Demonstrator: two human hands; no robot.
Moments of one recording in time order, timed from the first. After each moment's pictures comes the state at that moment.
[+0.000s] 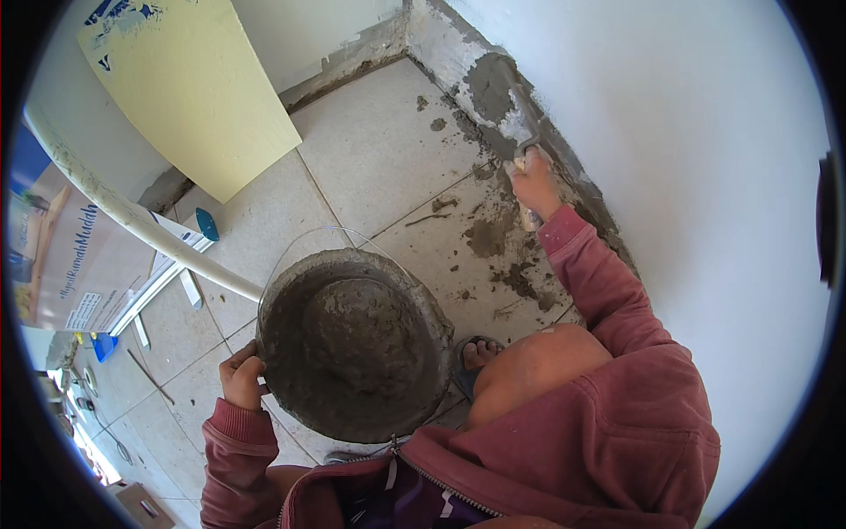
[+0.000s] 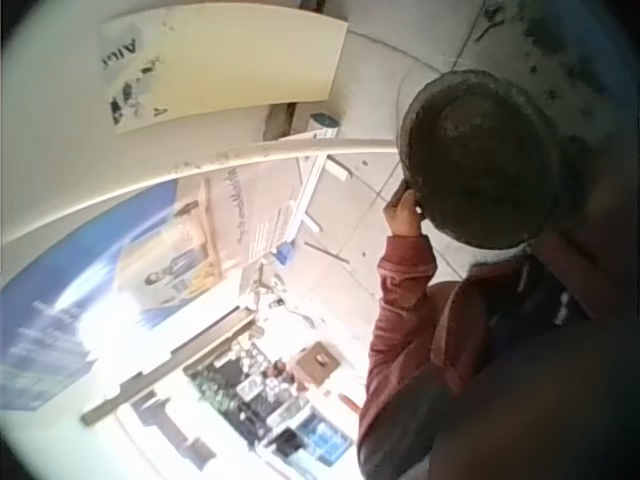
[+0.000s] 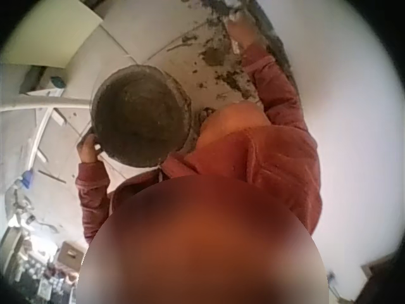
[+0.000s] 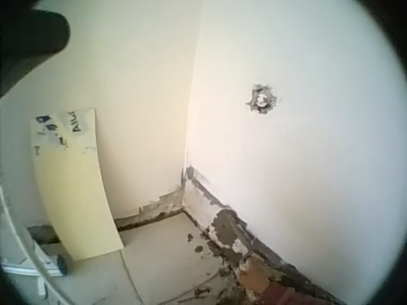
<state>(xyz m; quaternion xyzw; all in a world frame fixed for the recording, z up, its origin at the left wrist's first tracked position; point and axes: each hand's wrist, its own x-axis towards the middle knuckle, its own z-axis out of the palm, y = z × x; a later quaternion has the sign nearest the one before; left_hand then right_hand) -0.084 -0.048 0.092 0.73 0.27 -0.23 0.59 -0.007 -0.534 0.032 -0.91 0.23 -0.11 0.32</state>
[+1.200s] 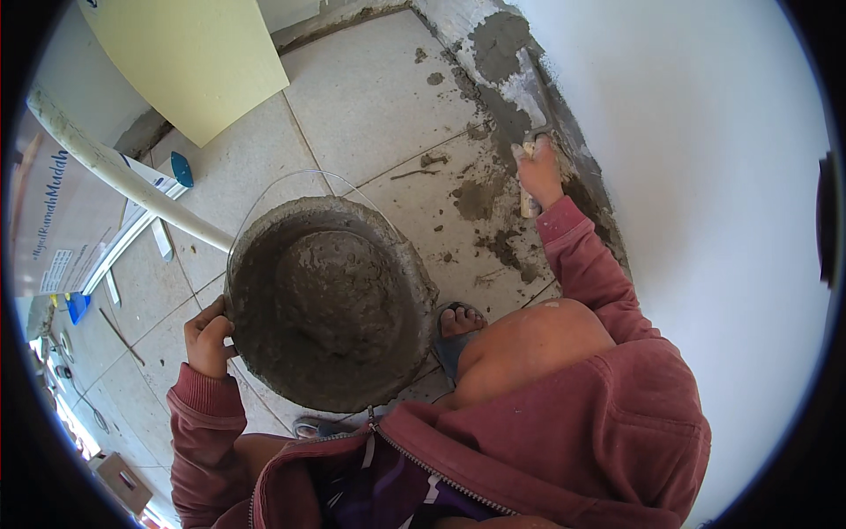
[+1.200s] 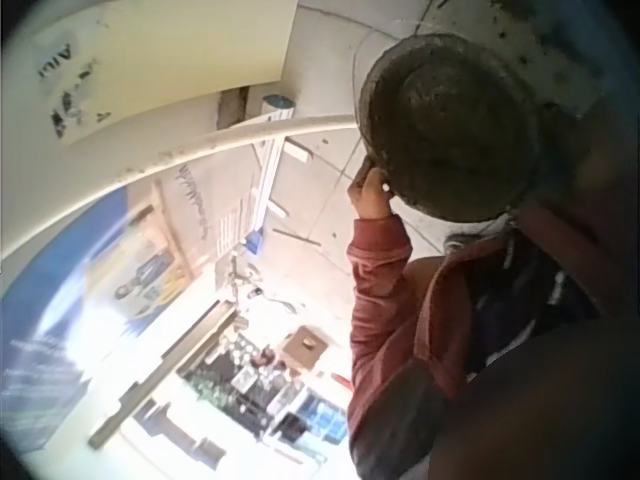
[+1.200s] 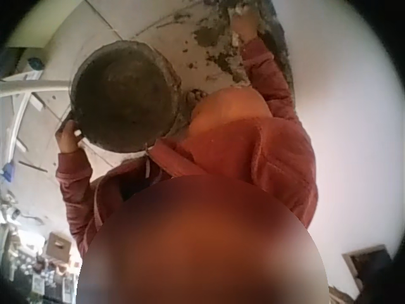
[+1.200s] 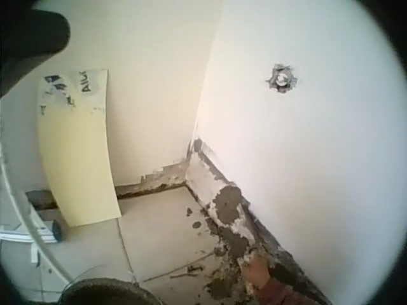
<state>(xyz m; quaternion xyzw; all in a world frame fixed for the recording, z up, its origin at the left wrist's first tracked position) -0.082 -0.050 0.094 0.71 0.25 -0.25 0.60 -0.037 -0.562 -0.001 -0.91 0.22 -0.13 0.32</state>
